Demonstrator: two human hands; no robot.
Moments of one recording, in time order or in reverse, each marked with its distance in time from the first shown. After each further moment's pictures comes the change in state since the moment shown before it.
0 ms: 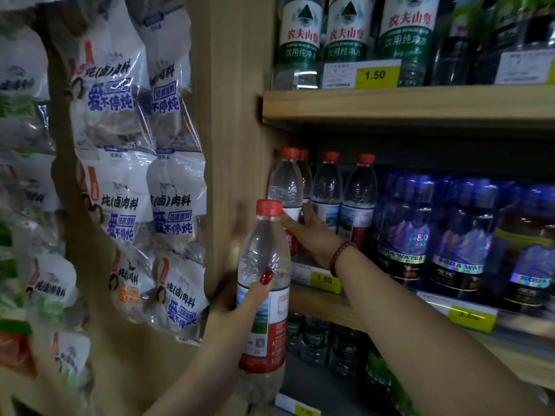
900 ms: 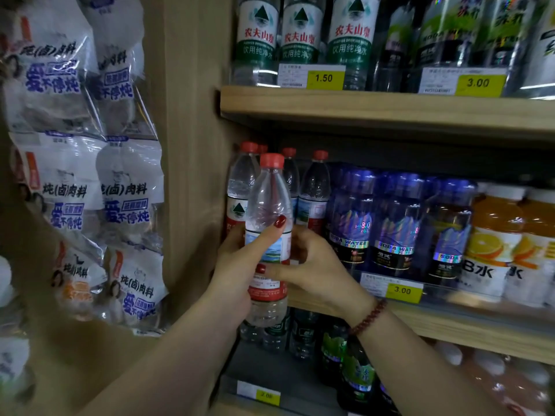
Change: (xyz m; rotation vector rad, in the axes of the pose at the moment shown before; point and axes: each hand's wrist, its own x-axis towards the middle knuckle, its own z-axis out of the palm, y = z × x) left_hand 0.022 0.017 0.059 -0.206 -0.240 0.084; right_hand -0.128 -0.014 -0.019 -0.089 0.065 -0.124
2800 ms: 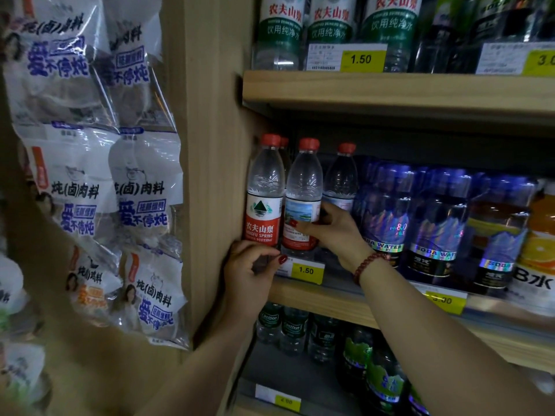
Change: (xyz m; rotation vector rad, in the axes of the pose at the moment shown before) left_hand 0.080 -0.088 -0.064 0.719 0.221 0.729; right_hand 0.099 0.048 -0.020 -0.009 0.238 0.056
